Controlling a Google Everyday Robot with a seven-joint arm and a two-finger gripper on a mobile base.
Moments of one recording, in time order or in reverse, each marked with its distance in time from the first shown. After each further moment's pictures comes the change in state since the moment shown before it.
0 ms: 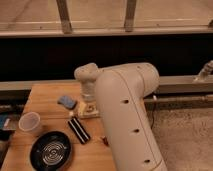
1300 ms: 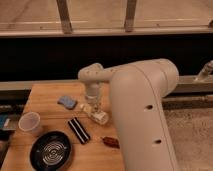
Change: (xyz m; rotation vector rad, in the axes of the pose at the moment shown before) arm 0.039 0.010 -0.030 0.039 -0.079 0.015
